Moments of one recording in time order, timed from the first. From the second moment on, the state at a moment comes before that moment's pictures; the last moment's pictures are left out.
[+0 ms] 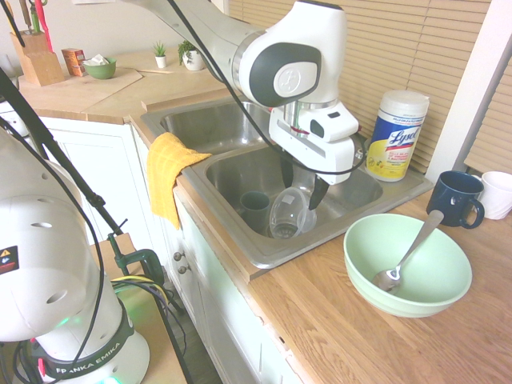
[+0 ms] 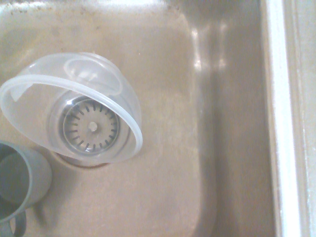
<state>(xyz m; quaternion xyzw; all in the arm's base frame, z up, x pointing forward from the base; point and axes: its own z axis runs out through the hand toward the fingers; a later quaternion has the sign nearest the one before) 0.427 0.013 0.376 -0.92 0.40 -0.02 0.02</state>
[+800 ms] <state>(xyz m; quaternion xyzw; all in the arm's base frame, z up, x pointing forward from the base) 0.404 -0.009 0.414 -0.91 0.41 -0.12 0.03</state>
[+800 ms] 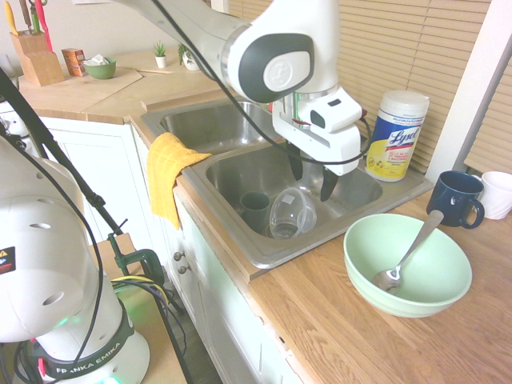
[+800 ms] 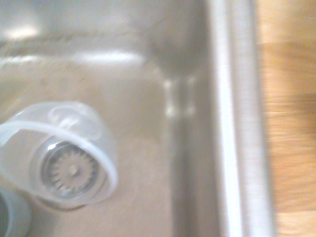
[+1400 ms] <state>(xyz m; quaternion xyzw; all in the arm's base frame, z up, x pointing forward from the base) 0.378 -0.092 0.438 -0.88 0.44 -0.16 0.04</state>
